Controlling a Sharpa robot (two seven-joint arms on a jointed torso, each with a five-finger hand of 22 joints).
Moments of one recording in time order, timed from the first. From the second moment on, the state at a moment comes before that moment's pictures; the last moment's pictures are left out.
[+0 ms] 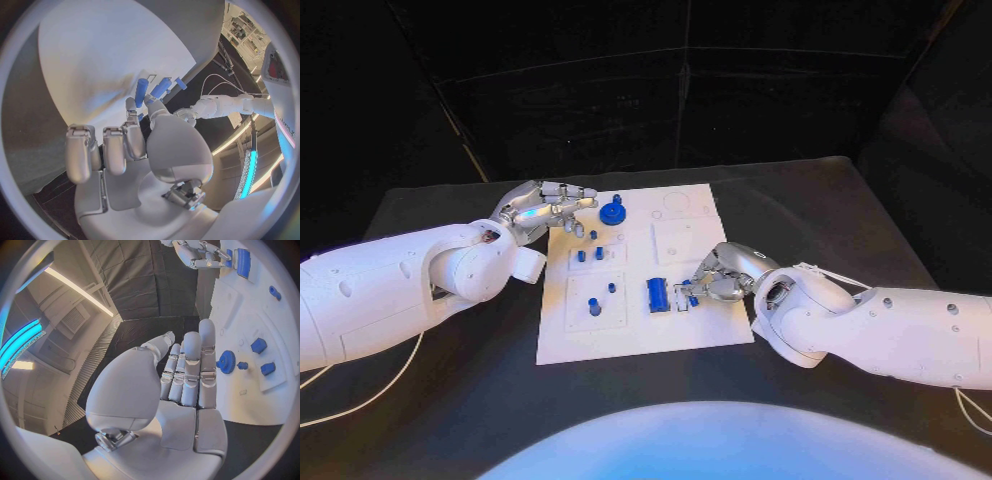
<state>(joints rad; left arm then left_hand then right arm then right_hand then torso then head) 1.19 -0.83 -0.19 1.40 0.00 -0.12 0.36 1.38 -0.11 0.36 0.02 0.13 1.00 0.18 0.13 0.07 1.06 0.11 0.19 0.09 1.21 0.02 0.98 0.50 0.17 1.23 0.12 0.60 0.63 1.07 -0.88 -0.24 1.75 -1.33 -0.58 -0.41 1.16 0.02 0.03 -0.01 0.41 1.21 0.06 0.14 0.14 1.46 -0.01 1.32 1.31 1.47 -0.07 1.50 1.31 0.03 1.47 0.04 1.53 1.31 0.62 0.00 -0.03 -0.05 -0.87</state>
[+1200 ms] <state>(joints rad) 1.19 -0.82 -0.19 1.39 -0.01 -0.12 0.35 1.38 -0.11 0.36 0.01 0.13 1.00 0.18 0.13 0.07 1.06 0.11 0.19 0.09 1.21 0.02 0.98 0.50 0.17 1.23 0.12 0.60 0.63 1.07 -0.86 -0.24 1.77 -1.36 -0.57 -0.48 1.13 0.01 0.04 0.05 0.41 1.22 0.05 0.16 0.14 1.47 -0.02 1.34 1.31 1.47 -0.07 1.51 1.31 0.03 1.47 0.04 1.54 1.31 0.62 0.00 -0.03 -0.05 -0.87</state>
